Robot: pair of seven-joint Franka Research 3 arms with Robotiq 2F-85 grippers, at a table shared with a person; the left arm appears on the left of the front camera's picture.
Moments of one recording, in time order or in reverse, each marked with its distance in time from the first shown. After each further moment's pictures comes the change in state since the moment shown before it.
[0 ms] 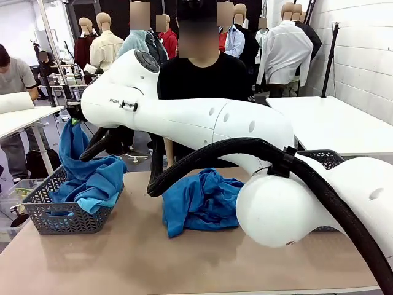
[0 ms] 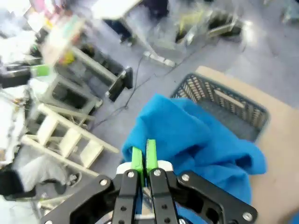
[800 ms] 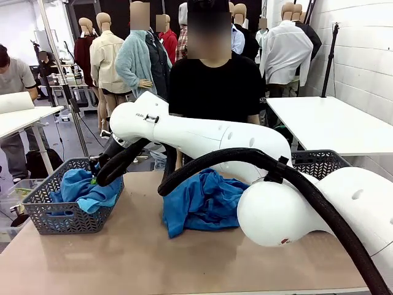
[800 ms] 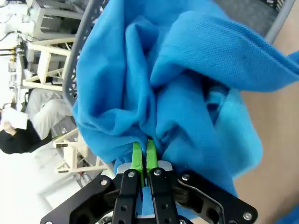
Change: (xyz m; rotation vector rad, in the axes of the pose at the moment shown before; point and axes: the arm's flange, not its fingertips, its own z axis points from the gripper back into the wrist) left arm 0.000 0.000 0.000 0.000 0.000 0.000; right arm -0.079 -0.092 -0.068 0.052 0.495 -0.192
